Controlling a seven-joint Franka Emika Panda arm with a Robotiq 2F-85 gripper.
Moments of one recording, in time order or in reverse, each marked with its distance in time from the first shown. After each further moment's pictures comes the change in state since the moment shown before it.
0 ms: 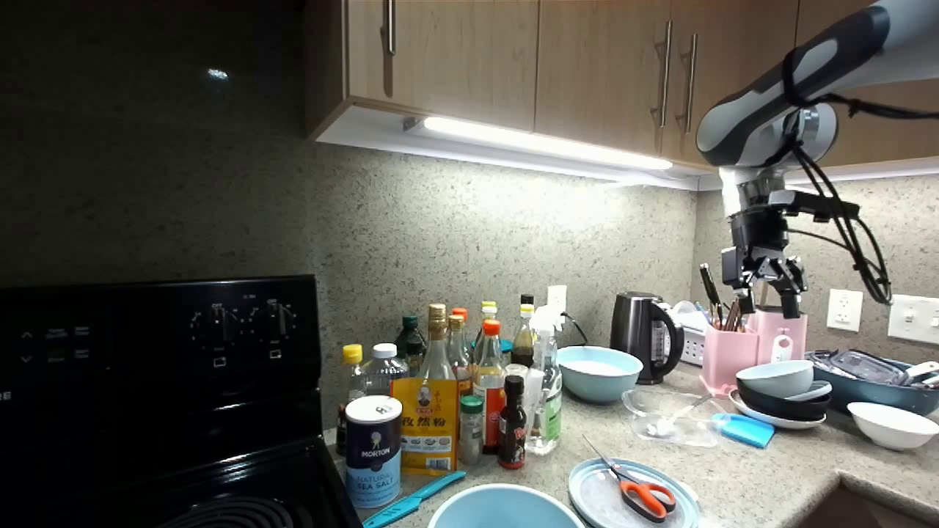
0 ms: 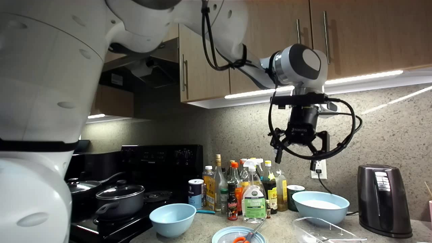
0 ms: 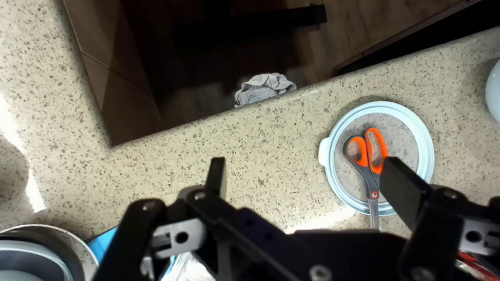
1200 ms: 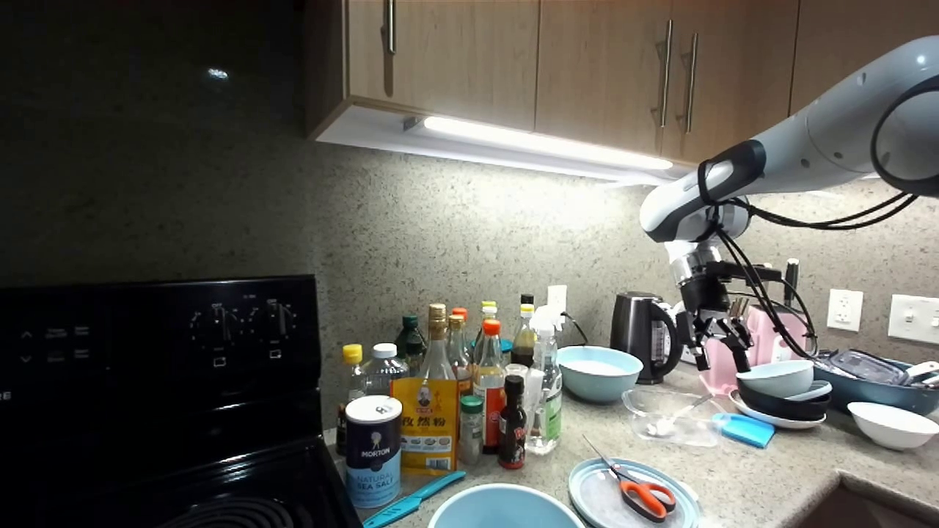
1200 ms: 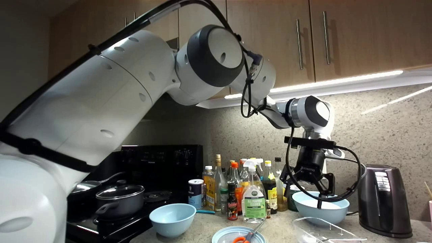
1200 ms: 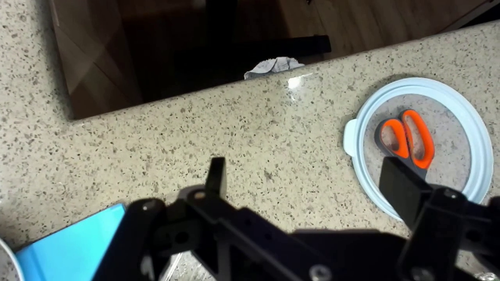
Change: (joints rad) arm -0.071 0.436 0.101 0.368 0.010 -0.105 0.006
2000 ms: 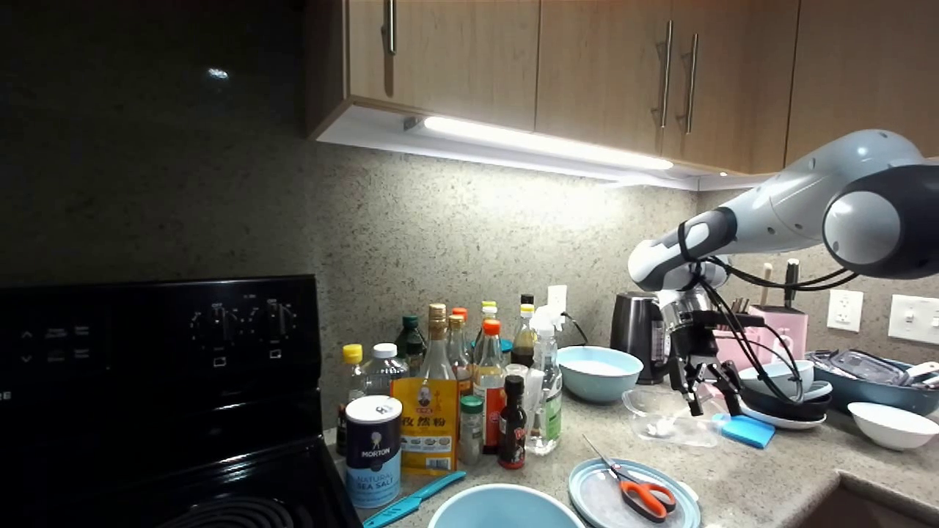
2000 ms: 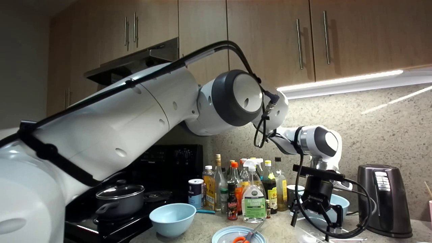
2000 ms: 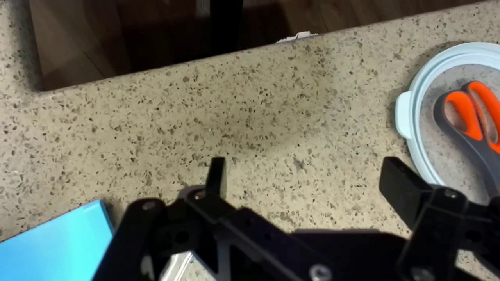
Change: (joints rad) arm -0.028 0.252 0.016 0.189 0.000 -0.013 0.002
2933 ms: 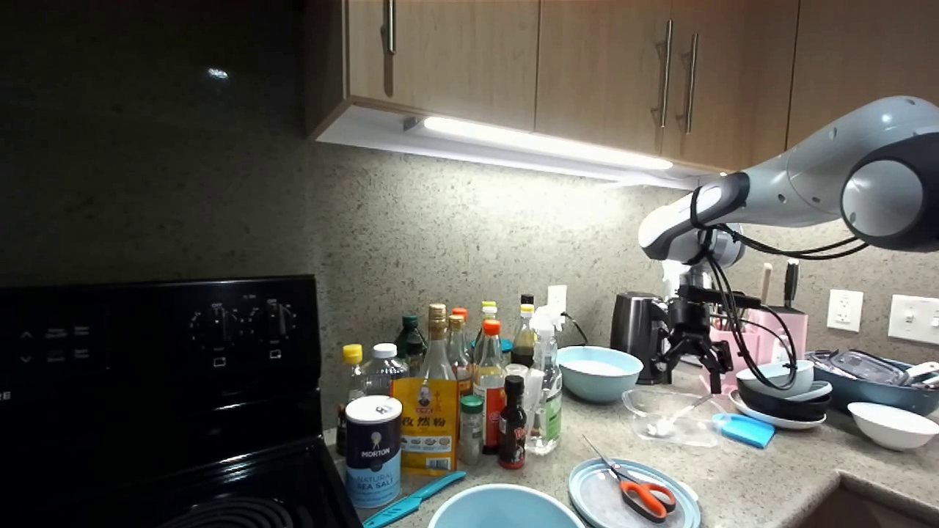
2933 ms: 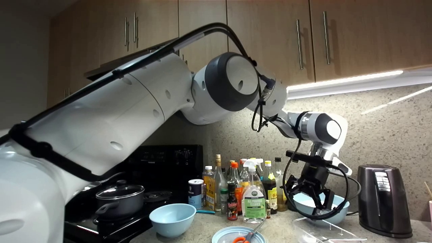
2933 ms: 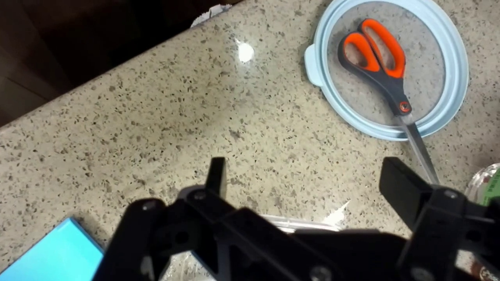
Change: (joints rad) arm -0.009 -0.090 -0.017 -0.044 0.200 0.046 0.246
